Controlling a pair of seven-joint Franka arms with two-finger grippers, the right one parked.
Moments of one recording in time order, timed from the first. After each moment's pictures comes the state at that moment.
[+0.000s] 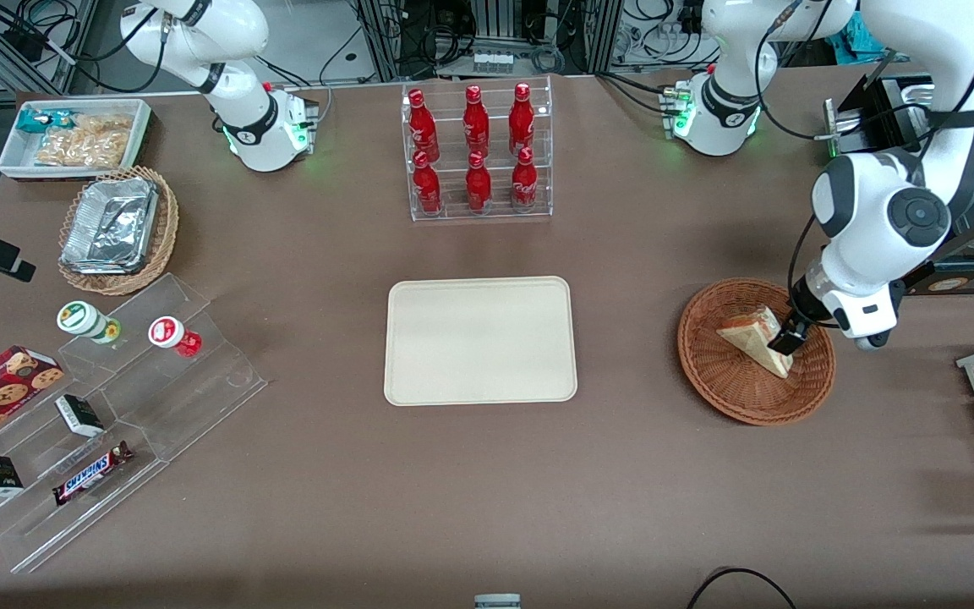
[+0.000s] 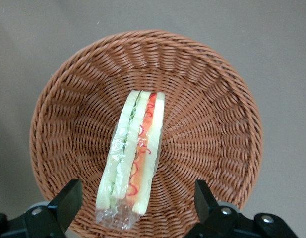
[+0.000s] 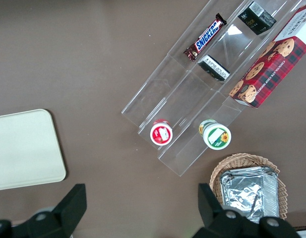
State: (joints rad) arm -0.02 0.13 -0.02 -2.27 0.00 2.43 -1.12
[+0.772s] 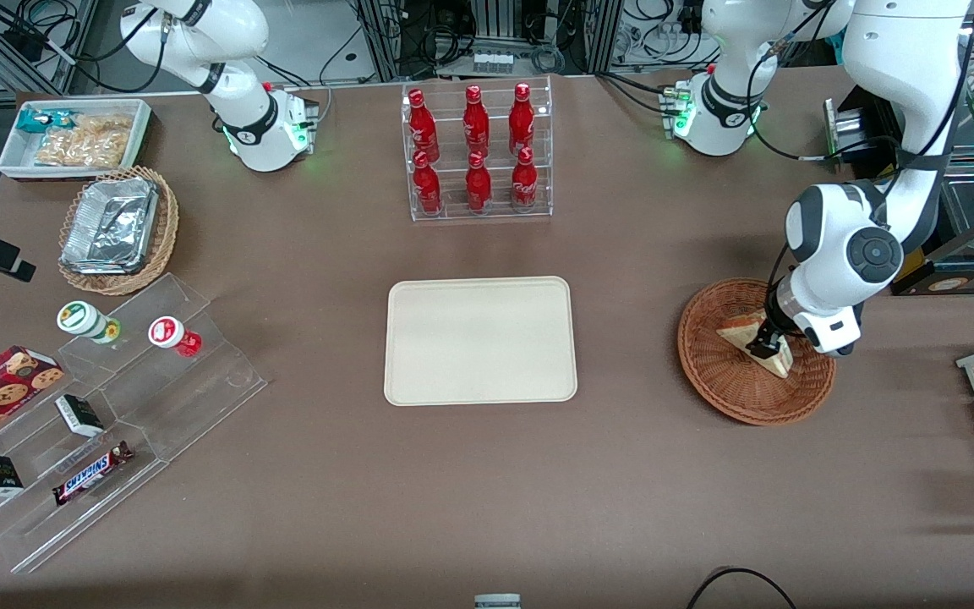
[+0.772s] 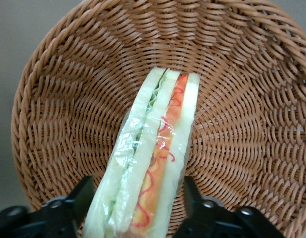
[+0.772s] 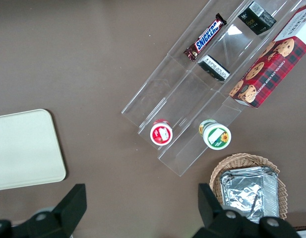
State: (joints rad) arm -0.04 0.24 -0.02 -2.27 0.00 2.46 -1.21
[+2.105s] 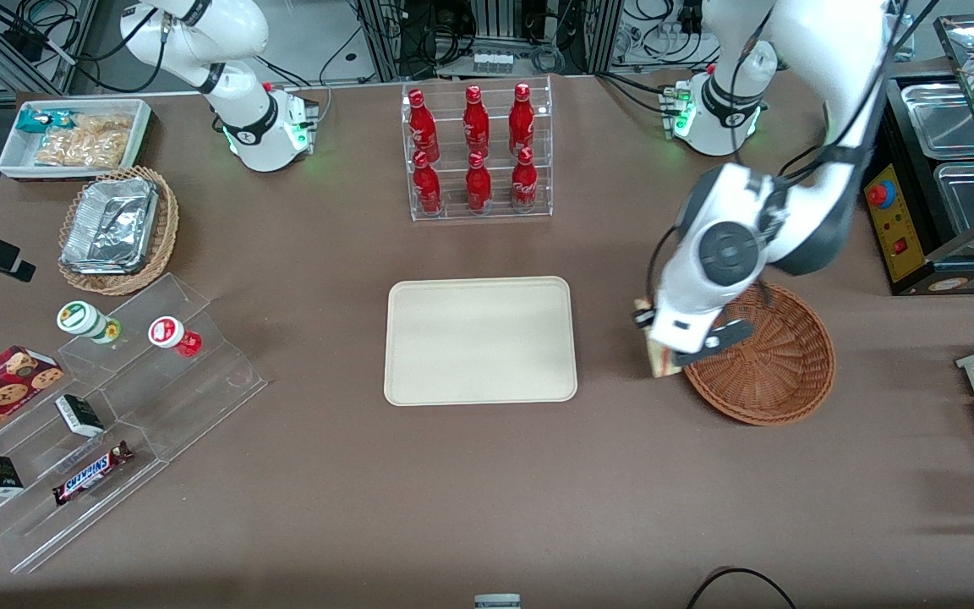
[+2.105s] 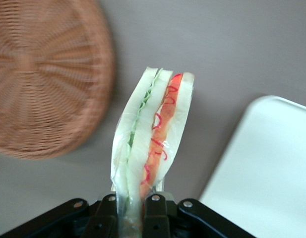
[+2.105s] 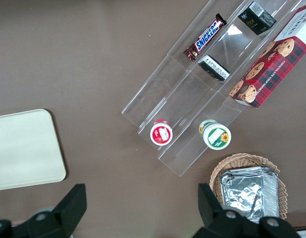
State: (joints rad) arm -0.32 0.37 -0.16 -1.80 0.04 2.00 -0.84
